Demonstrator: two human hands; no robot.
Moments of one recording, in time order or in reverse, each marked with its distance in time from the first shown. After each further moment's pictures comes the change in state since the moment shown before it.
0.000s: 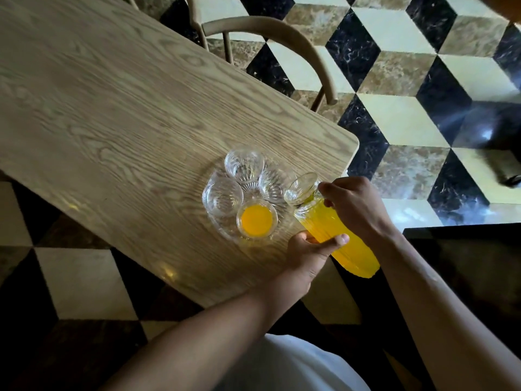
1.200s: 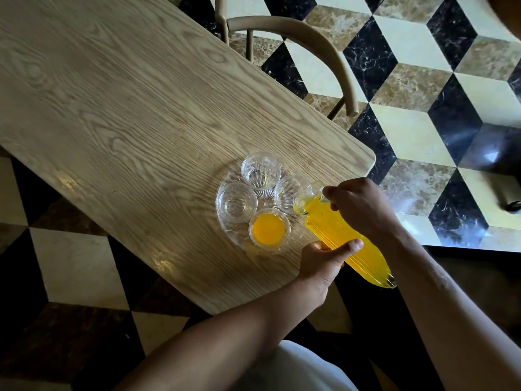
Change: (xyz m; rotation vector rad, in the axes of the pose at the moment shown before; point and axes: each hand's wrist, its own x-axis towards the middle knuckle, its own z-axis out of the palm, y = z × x) left_hand 0.004 0.016 0.008 -0.238 -0.060 -0.140; right_hand 0.031 -0.033 0.014 -0.237 -0.081 -0.062
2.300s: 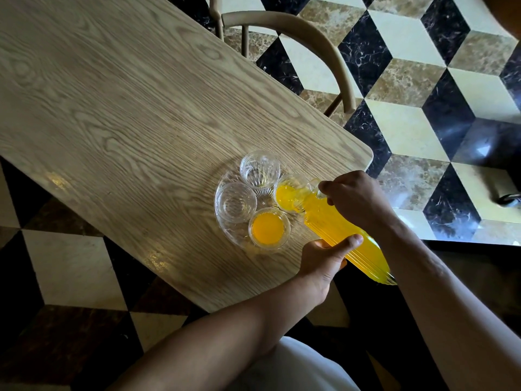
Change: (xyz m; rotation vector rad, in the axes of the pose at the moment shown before) left_hand 0.002 0.003 -0.002 -0.055 -0.065 -0.085; right_hand 0.013 -0.003 0.006 -0.114 -0.005 -0.039
